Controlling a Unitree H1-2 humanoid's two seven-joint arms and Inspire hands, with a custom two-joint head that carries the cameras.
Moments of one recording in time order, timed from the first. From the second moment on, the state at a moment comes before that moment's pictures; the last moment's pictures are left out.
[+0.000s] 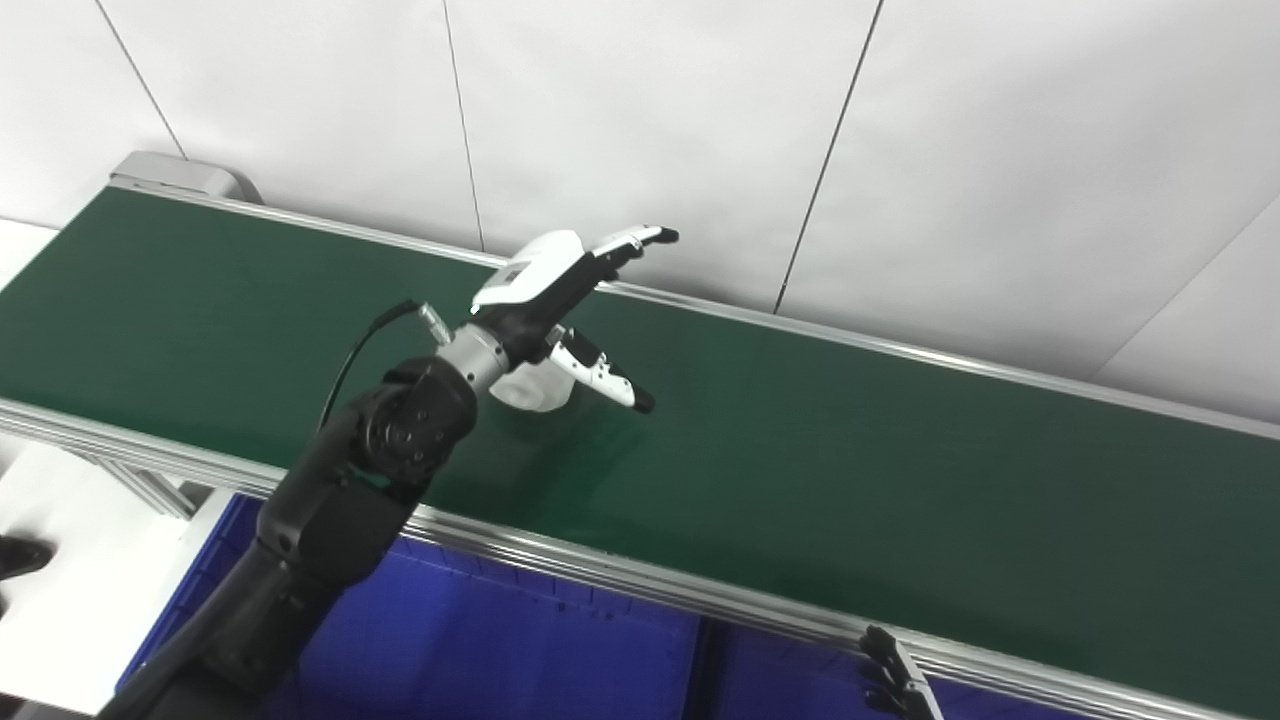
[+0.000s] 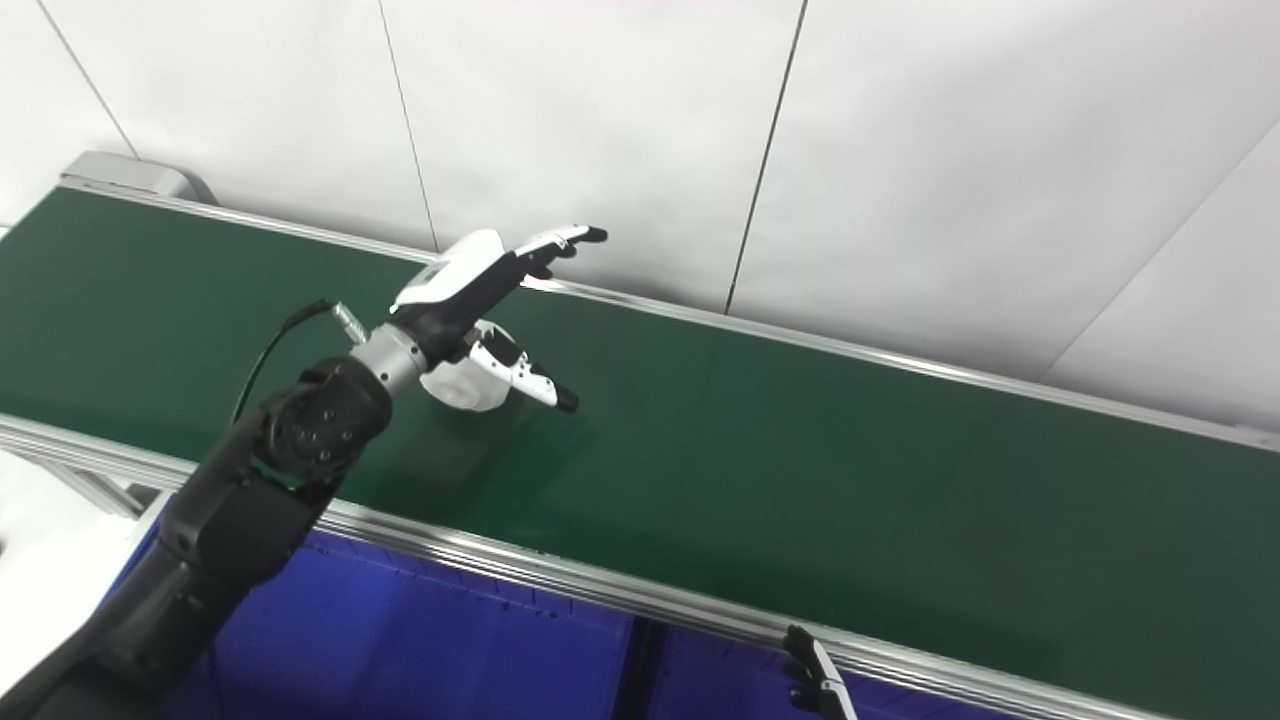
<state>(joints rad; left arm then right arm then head) -0.29 0.35 -0.21 -0.02 0.55 0.03 -0.25 0.47 -0.27 0.45 0.00 -0.40 -0.42 -0.44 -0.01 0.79</state>
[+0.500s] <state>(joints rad) -0.33 0.41 -0.31 0.06 0.69 0.14 -0.38 0.43 -0.31 0.53 0.02 -0.38 -0.42 -0.55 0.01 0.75</state>
